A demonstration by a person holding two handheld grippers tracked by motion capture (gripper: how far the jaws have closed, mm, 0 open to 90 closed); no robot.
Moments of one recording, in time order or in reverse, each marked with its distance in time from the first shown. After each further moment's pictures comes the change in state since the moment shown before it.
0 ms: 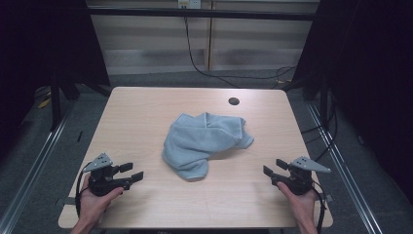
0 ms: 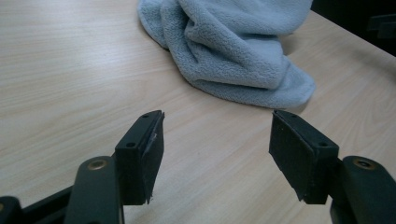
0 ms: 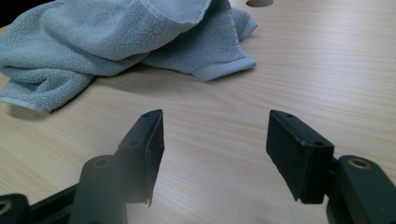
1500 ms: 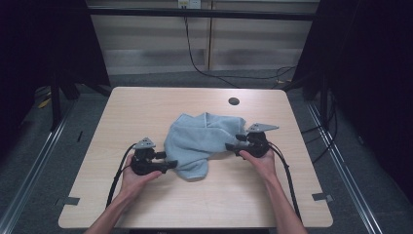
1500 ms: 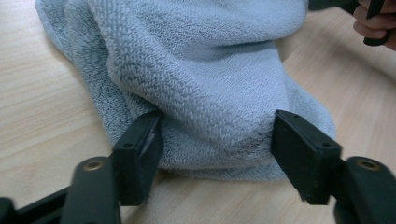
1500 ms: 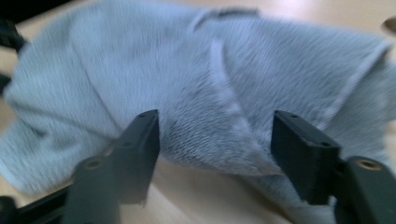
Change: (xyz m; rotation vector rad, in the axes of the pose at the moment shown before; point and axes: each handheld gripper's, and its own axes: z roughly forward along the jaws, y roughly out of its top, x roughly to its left) left arm -0.019 0.035 0.109 0.124 -0.099 0.049; right arm 0.024 0.064 0.137 0.125 0.272 -0.146
